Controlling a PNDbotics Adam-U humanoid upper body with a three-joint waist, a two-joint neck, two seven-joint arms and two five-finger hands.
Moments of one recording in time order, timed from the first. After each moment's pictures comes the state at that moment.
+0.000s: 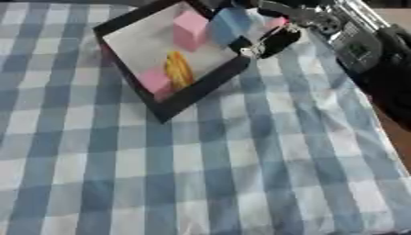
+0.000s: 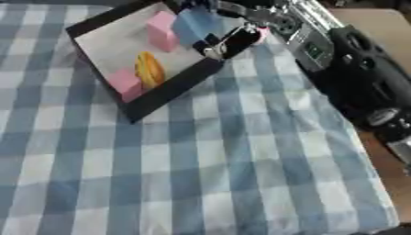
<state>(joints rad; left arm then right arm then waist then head) -0.29 0.40 0.12 -1.98 -0.06 -0.09 0.44 -0.76 -0.78 0.33 -1.47 0.54 -0.38 0.28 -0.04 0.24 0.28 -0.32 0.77</state>
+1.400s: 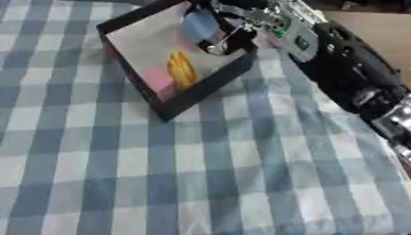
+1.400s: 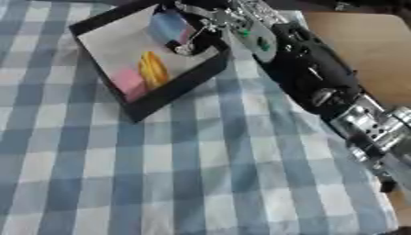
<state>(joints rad) -0.33 0.39 0.10 -1.98 -0.06 -0.12 0.44 -0.79 -0.74 0.31 -1.28 0.62 -0.41 0.29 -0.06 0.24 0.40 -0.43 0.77</state>
